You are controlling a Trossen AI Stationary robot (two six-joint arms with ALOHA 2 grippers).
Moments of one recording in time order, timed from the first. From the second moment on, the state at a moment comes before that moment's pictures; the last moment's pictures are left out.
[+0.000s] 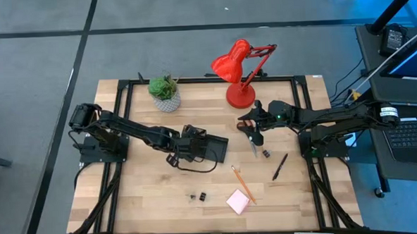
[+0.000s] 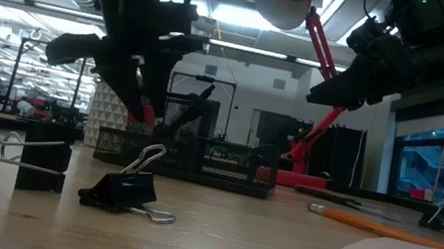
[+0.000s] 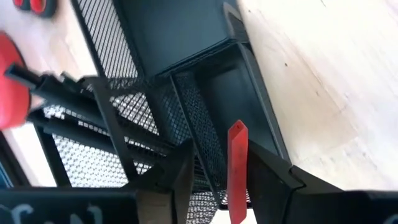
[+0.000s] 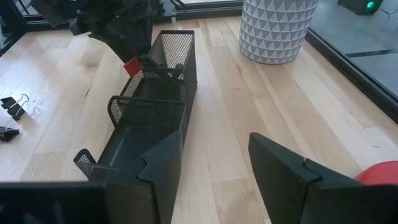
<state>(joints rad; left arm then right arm) -0.15 1.62 1.00 -0.57 -0.32 0.54 -0.20 1.12 0.42 0.31 -0.07 -0.01</state>
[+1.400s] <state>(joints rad) -0.15 1.62 0.89 -0.30 -0.29 0.04 -0.20 1.12 0.42 0.31 -0.07 0.00</state>
